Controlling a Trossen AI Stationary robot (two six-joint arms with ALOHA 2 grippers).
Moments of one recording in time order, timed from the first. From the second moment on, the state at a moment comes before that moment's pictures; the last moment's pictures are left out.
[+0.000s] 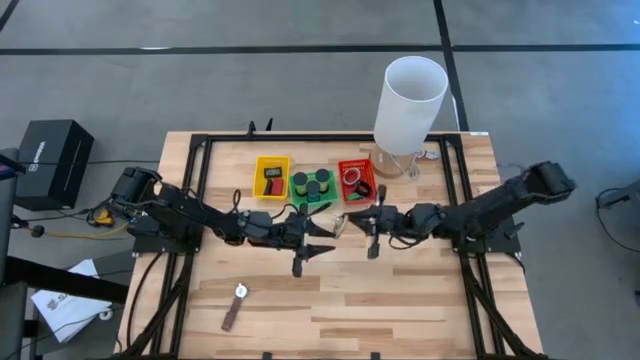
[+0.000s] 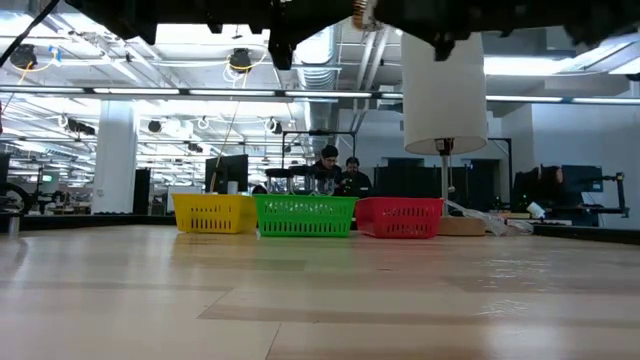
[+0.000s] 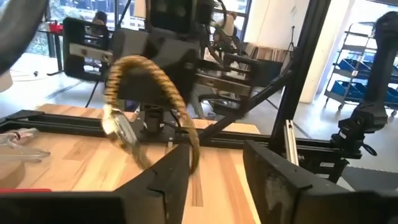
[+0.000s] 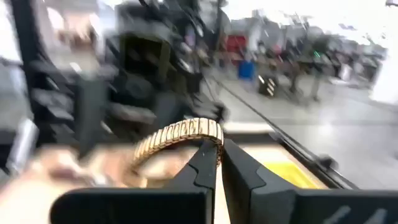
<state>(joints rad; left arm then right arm) -0.25 1.59 0.75 0.86 -0.19 -0.14 0.26 1.35 0.56 0.85 0.42 -0.09</state>
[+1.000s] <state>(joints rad) -0.24 1.59 0.75 0.85 -0.19 -0.14 -0.06 1.48 0.60 0.23 0.81 -0.05</state>
